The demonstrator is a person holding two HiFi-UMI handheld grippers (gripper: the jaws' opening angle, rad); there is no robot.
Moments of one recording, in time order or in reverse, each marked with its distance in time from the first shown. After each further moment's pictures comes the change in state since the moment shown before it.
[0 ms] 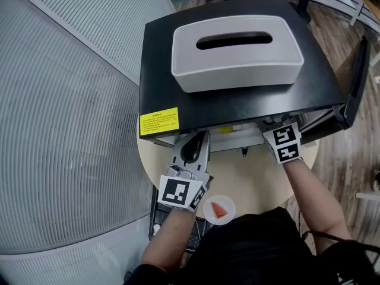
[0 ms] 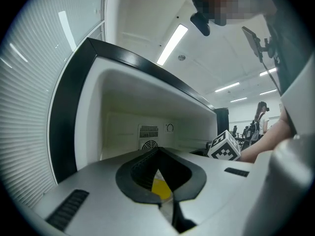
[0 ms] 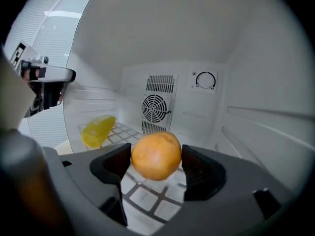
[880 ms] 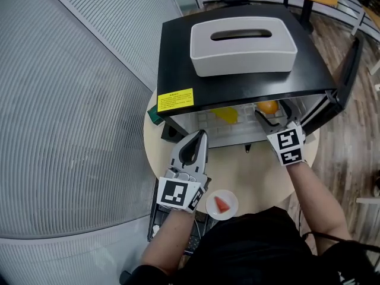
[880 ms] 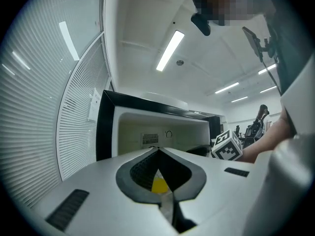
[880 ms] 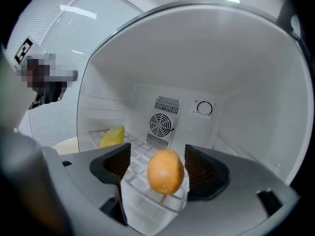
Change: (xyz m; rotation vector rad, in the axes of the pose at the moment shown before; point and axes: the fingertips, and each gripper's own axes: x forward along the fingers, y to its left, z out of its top) left arm -0.062 -0.008 0.023 0.029 -0.048 0.035; right arm -0.051 0.022 0.028 -0.090 -0.089 -0.038
